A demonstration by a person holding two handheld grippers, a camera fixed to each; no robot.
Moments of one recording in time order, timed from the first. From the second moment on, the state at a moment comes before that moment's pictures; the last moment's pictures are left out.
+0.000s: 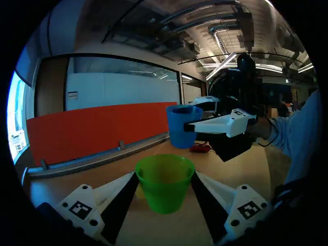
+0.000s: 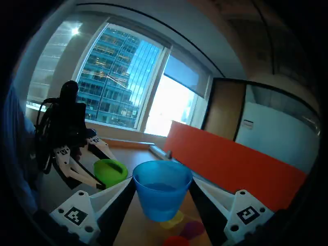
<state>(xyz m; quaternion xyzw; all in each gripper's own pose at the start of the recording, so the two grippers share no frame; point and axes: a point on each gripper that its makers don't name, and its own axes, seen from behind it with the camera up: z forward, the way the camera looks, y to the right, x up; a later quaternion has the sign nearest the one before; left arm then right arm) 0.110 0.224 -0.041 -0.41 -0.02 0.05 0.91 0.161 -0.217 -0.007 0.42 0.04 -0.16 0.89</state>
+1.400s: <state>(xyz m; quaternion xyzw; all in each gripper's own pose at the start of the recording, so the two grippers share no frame) 0.111 0.245 -0.058 -0.44 -0.01 0.05 0.90 0.208 -0.247 0.011 0.39 0.15 -0.40 0.82</state>
